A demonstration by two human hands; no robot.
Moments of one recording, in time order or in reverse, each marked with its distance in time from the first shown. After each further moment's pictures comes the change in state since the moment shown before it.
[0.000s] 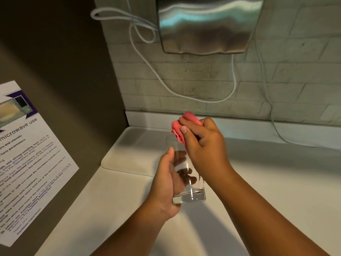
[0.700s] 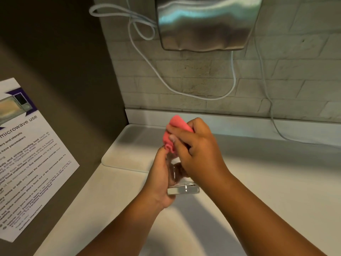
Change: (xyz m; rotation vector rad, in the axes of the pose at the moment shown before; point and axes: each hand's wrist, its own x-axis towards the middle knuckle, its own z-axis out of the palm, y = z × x) left_hand 0.012 0.009 -0.010 0.086 -0.108 0.027; right_hand -0.017 -0.011 -0.002 -0.112 -0.124 -0.165
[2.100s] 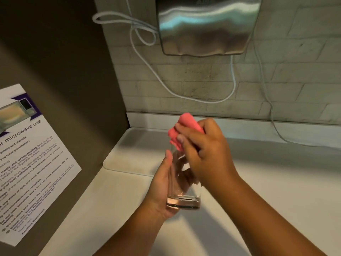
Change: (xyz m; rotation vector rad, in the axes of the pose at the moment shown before) left_hand -0.006 -0.016 -0.006 -0.159 -0.191 0.004; right_hand -0.003 -0.005 -0.013 -0.015 0.137 -0.061
